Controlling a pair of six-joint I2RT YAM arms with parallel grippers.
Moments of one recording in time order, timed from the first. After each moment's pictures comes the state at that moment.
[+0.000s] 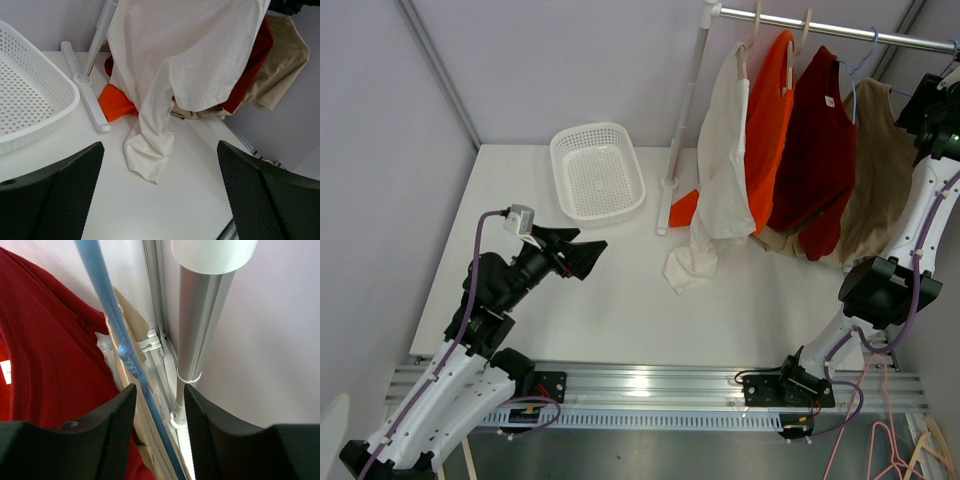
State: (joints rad) left arm -0.48 0.56 0.62 0.00 0.21 -0.47; right arm -0.49 1.83 2.21 -0.66 -0.16 0.01
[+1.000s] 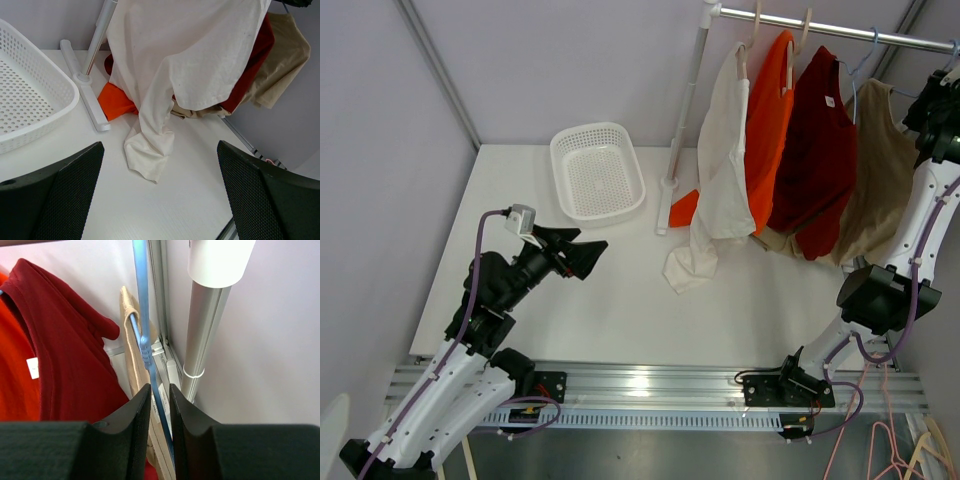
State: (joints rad) left arm -0.48 0.56 0.62 0.00 0.22 -0.47; right arm -0.48 1.78 2.21 -0.67 -0.16 0.01
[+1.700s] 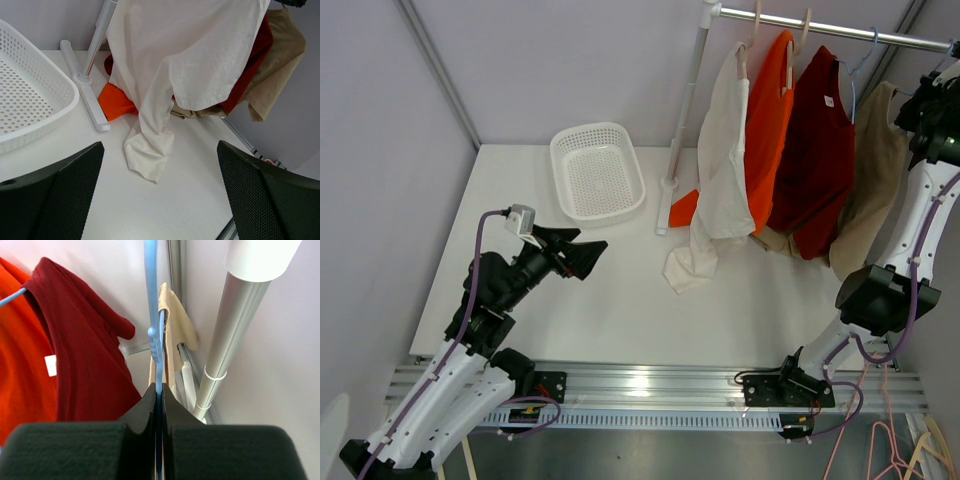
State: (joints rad) left arm -0.48 0.56 0.62 0.00 0.22 -0.47; right arm -0.46 1.77 2.16 -0.63 -0.20 0.04
